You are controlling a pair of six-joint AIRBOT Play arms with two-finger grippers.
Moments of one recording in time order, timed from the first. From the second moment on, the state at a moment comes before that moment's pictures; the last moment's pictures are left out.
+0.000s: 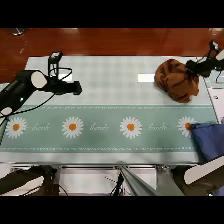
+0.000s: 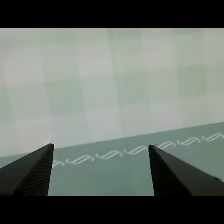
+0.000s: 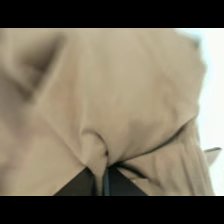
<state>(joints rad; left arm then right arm) -0.21 -1.27 1.05 1.37 -0.88 -1.61 -0.29 -1.85 1.77 -1.31 1.00 1.57</state>
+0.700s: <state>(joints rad) -0.08 -0.71 0.63 1.14 -0.96 -1.58 0.06 -1.25 2.01 -1.31 0.87 1.45</state>
